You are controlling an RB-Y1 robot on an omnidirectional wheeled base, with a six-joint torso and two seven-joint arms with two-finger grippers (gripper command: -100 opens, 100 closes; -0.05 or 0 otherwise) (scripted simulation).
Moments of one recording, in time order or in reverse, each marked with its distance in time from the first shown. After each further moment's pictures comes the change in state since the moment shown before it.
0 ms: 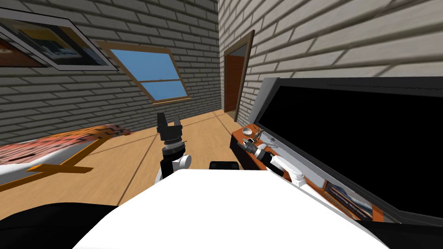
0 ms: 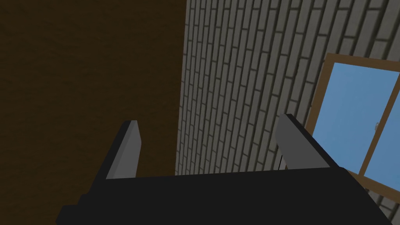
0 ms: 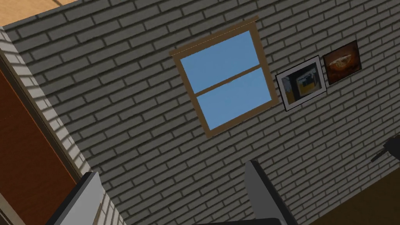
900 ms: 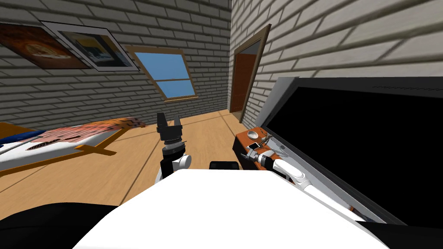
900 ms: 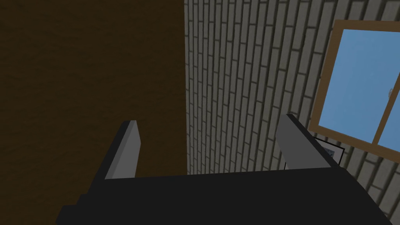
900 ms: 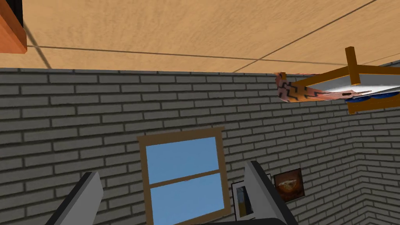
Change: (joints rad) left arm 0.000 0.000 0.000 0.000 0.000 0.000 0.000; right arm -0.031 -0.120 0.121 0.185 0.227 0.022 0.122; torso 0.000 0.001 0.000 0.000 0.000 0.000
